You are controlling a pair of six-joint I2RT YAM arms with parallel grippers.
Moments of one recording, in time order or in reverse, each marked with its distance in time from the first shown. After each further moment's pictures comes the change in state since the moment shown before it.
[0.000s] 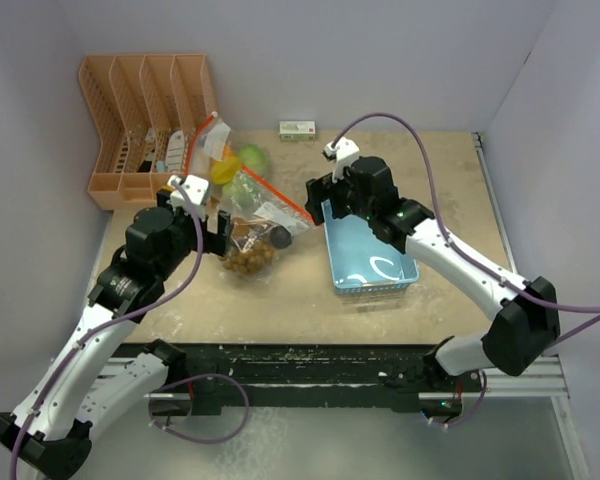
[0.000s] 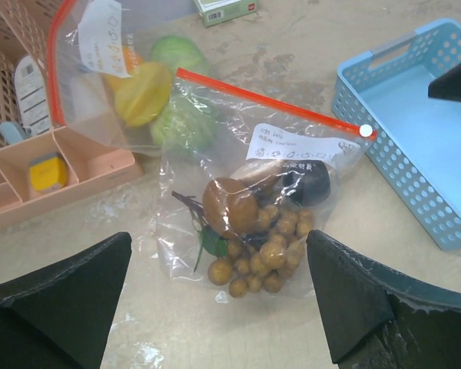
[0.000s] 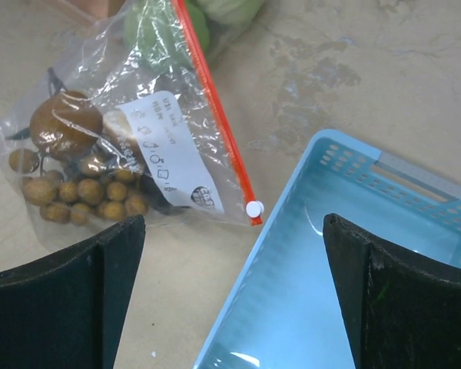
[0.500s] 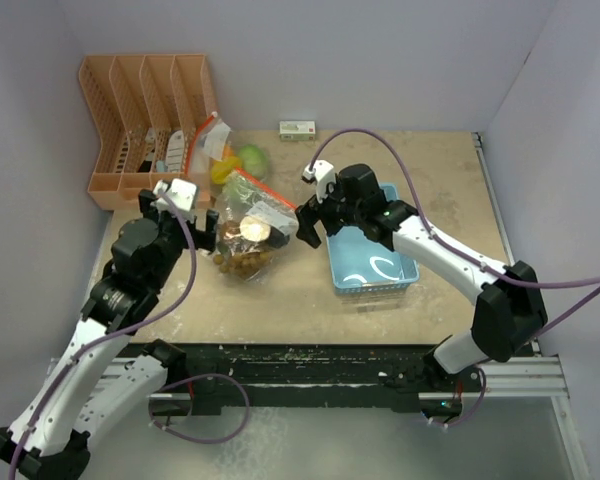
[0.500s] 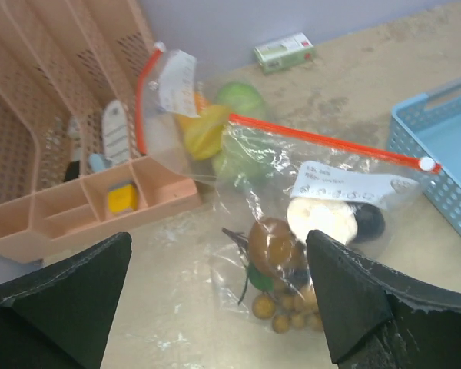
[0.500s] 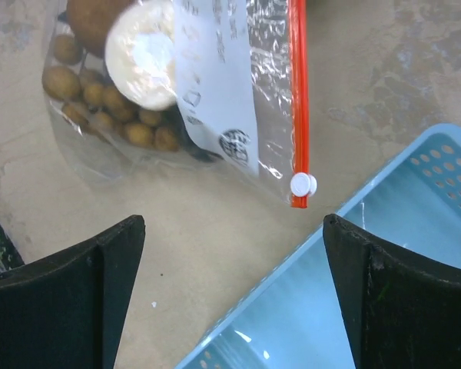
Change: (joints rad) left arm 0.000 -0.117 -0.065 0.119 -0.153 0.135; right arm 0.000 0.089 -0.032 -0.040 -0.288 -0.180
